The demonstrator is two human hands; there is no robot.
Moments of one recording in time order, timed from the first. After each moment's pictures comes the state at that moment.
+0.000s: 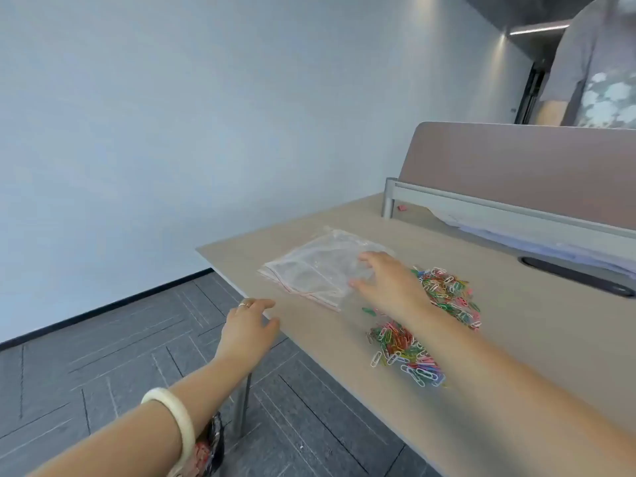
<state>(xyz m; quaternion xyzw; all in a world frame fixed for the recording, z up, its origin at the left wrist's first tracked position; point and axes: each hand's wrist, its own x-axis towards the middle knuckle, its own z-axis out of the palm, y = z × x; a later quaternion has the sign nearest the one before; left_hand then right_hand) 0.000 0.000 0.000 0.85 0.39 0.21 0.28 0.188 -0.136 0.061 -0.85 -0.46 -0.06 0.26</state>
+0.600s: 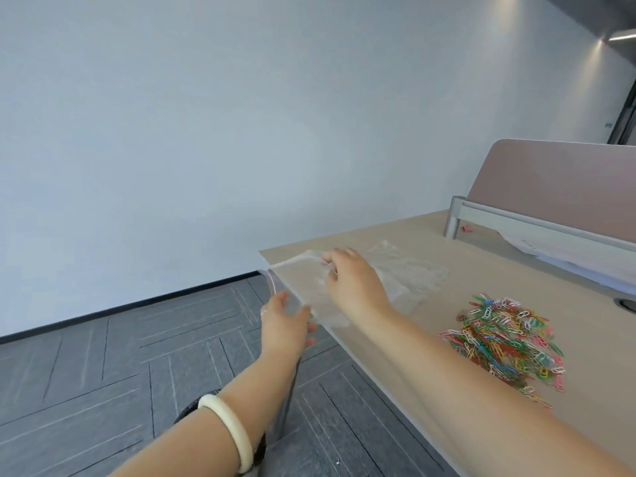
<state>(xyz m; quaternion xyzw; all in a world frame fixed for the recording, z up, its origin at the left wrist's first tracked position) -0.021 -0.007 0.033 0.55 0.46 0.39 0.57 0.084 -0.045 0.086 -0.75 -0.57 -0.06 0.34</state>
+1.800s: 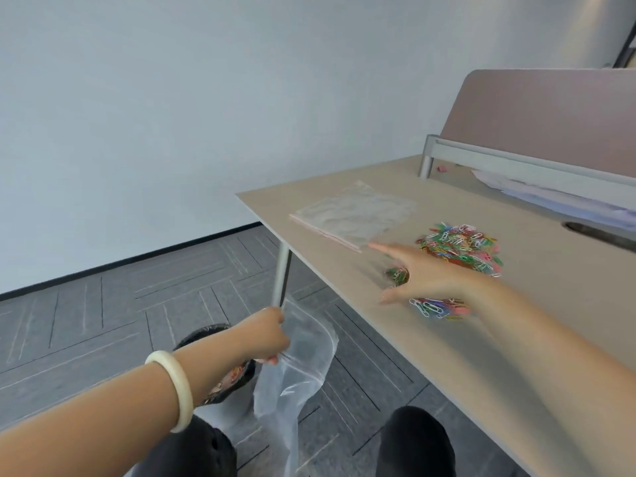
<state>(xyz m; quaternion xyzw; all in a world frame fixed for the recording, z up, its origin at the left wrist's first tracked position) -0.066 -0.075 -0.019 0.83 0.43 -0.07 0.34 0.176 -0.200 0.042 -0.75 -0.61 0.18 0.16</state>
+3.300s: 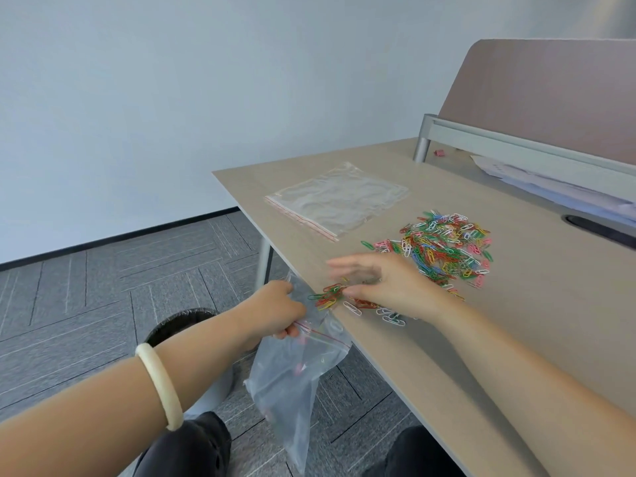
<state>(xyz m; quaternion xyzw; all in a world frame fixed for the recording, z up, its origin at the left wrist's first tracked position) -0.003 -0.115 0.007 0.75 0.43 0.04 0.49 0.170 -0.204 0.017 -0.64 -0.64 0.26 0.33</state>
